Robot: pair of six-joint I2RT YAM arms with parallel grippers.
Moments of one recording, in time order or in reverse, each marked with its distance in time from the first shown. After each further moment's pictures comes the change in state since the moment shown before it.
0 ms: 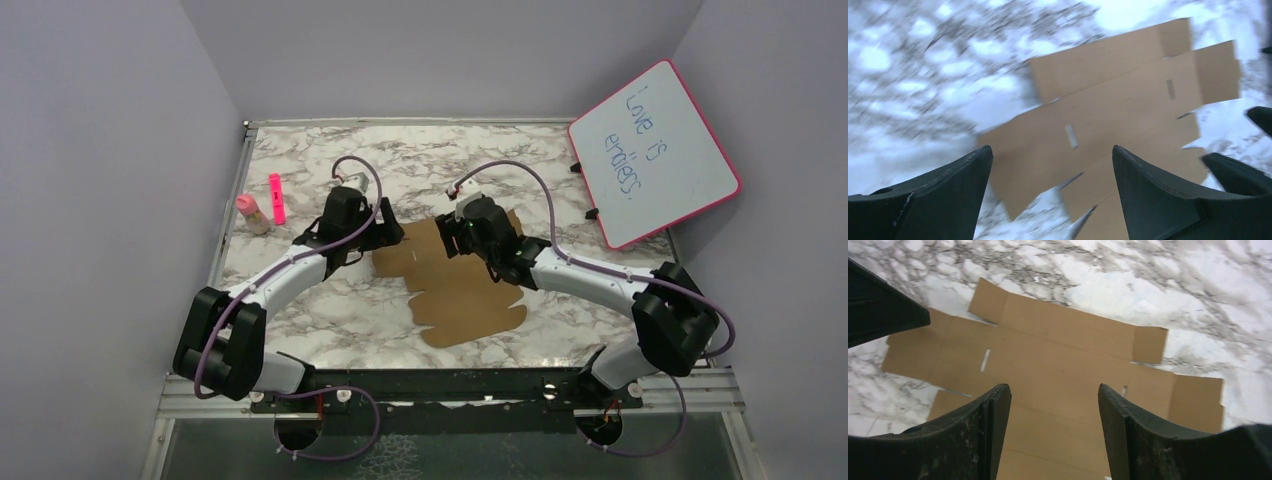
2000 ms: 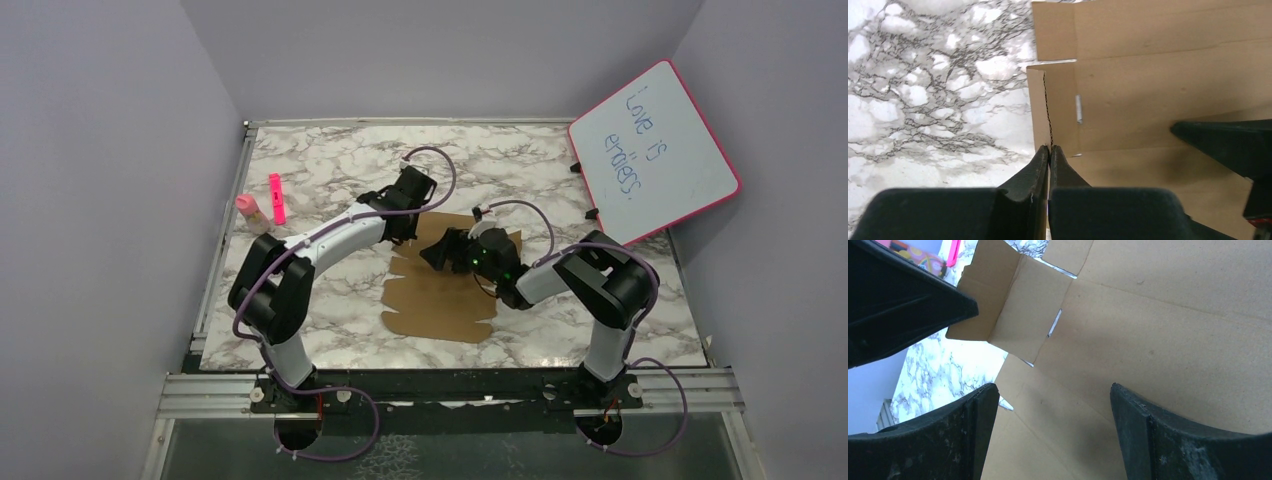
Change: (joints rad) left arm -0.191 0.336 0.434 -0.472 -0.362 0.231; right arm -0.100 0.353 -0.307 0.851 -0.409 0.629
